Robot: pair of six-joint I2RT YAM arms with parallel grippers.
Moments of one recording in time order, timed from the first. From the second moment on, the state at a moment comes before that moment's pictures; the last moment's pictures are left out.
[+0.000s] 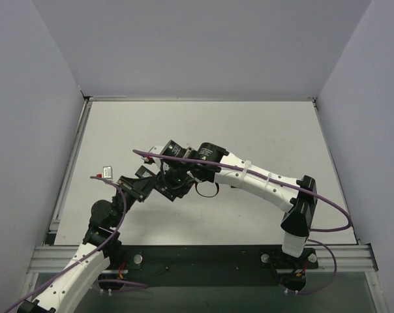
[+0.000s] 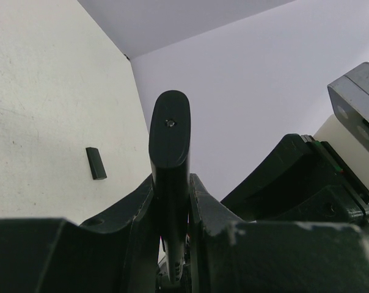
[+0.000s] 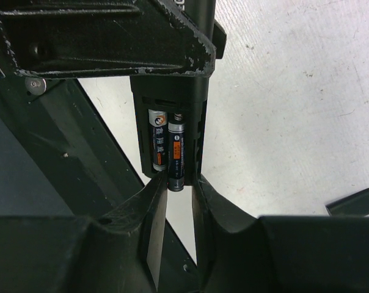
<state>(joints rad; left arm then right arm) -0.40 0.38 0.04 0.50 0.16 -1.33 1.13 1.79 1.78 -1.01 -0.05 0.08</state>
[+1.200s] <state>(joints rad) -0.40 0.45 0.04 0.51 0.24 -1.47 1.11 1.48 1.60 -0.85 -0.15 -0.14</state>
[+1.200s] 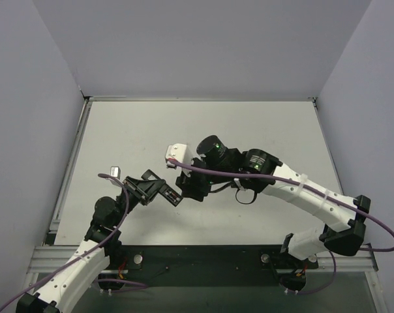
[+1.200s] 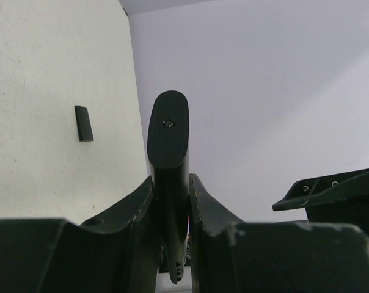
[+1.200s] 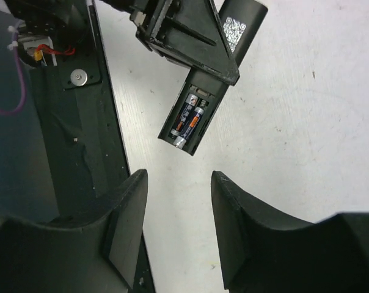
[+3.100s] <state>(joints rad) -0.40 0.52 0.15 0.44 0.45 -1.41 1.04 1.39 1.17 -0.48 -0.59 -0.73</state>
